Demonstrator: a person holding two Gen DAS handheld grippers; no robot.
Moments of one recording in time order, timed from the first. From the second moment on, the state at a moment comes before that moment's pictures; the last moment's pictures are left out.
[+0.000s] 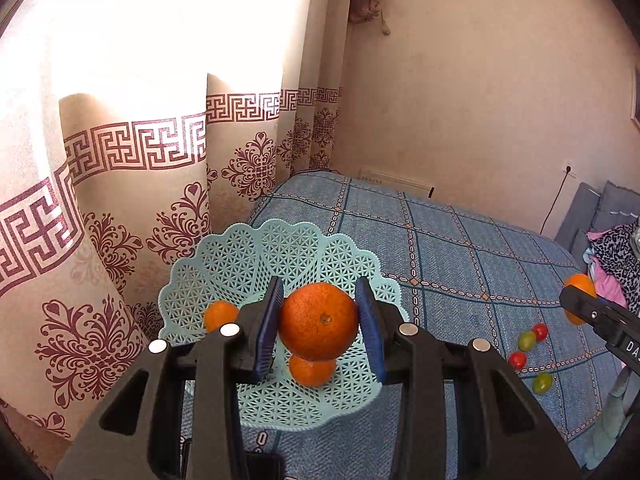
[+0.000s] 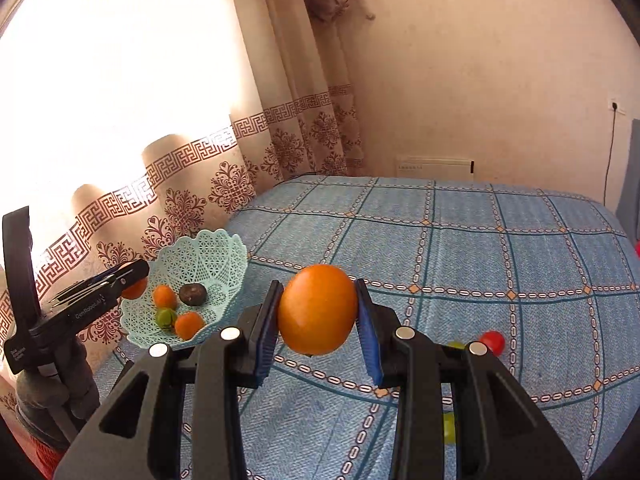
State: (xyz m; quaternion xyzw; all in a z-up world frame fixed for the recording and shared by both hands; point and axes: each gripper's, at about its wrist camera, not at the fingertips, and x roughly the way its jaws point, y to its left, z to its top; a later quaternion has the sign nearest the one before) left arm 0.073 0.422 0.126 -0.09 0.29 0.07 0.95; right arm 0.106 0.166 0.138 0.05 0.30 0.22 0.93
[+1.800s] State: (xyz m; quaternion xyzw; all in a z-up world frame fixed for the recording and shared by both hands) left arm 0.082 0.482 0.106 -0.16 0.29 0.11 0.94; right arm 0.135 0.271 0.100 0.04 0.33 0.28 0.90
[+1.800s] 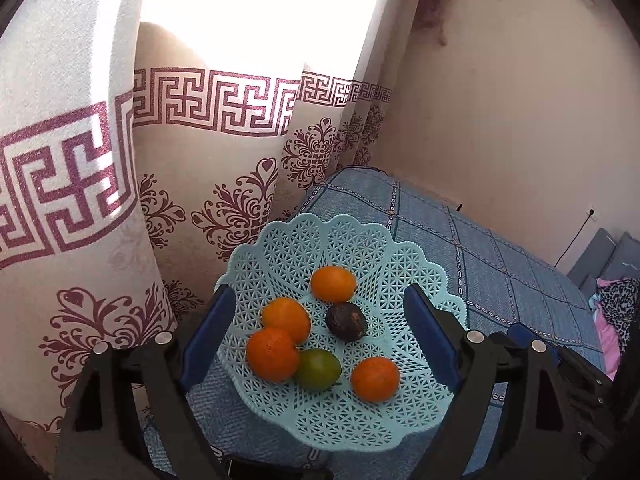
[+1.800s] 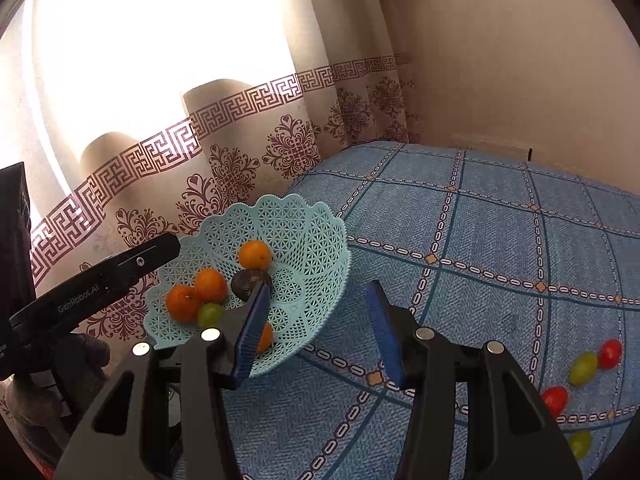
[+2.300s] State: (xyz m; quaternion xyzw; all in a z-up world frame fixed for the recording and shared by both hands) left arm 0.075 0.452 0.118 -0.13 0.28 0.09 0.95; right arm 0.137 0.228 0.107 0.04 0.33 0.24 0.91
